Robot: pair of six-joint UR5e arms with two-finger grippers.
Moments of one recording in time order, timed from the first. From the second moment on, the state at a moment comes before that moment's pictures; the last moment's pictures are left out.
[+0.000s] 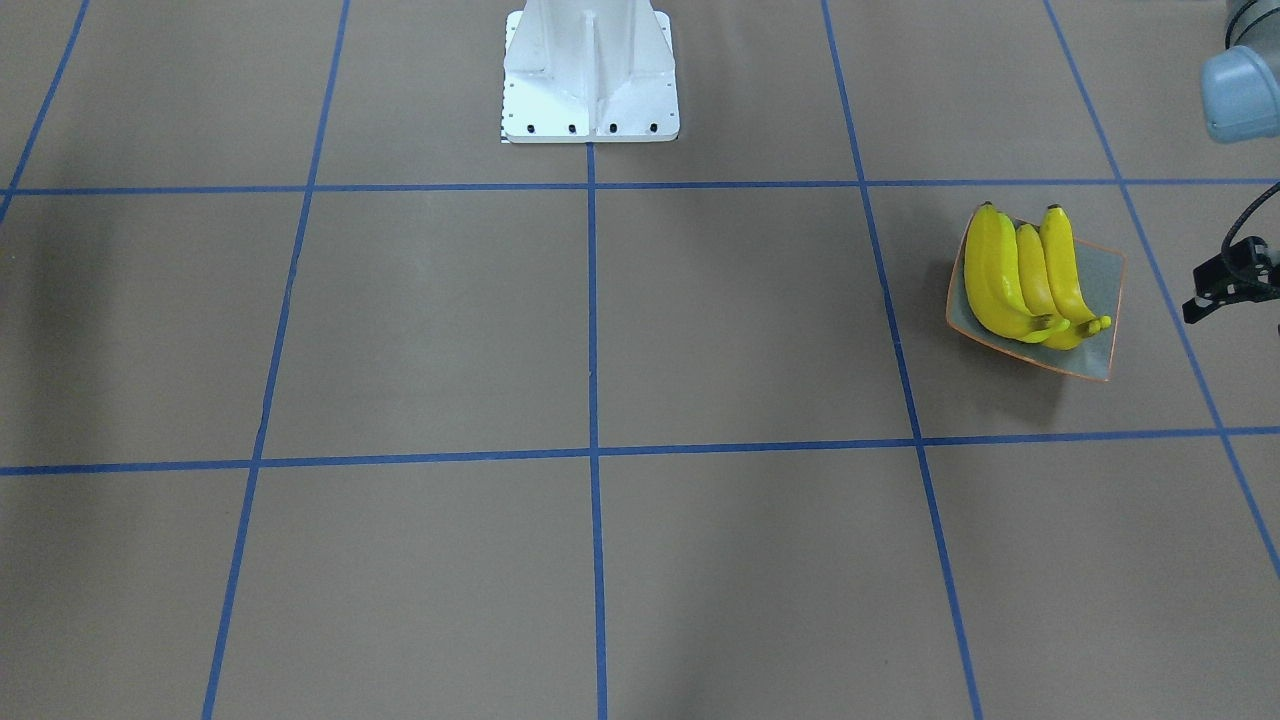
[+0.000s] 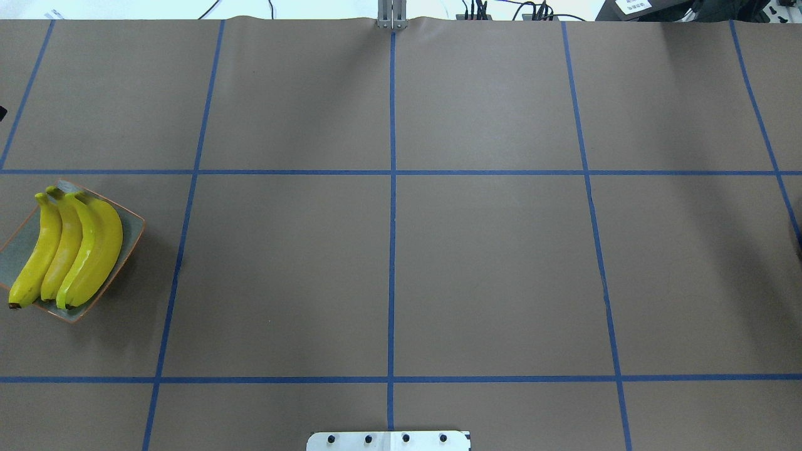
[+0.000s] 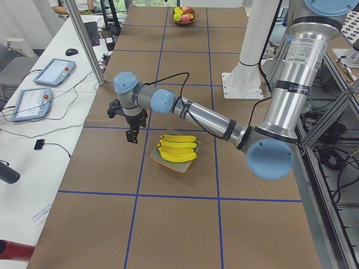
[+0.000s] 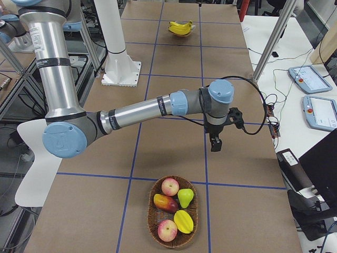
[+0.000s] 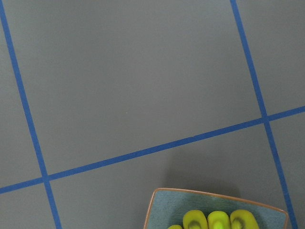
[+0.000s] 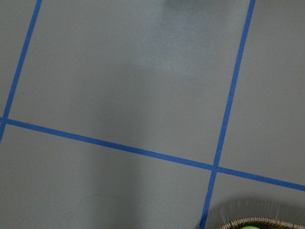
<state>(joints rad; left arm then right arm) -1.35 -1.81 -1.73 -1.42 -2.35 -0.07 1.52 -1.40 1.72 -1.75 2.32 -0.08</state>
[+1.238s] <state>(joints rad) -1.37 -1.74 -1.78 -1.43 -2.35 -0.06 1.53 -1.49 1.83 -1.77 2.37 -0.08</state>
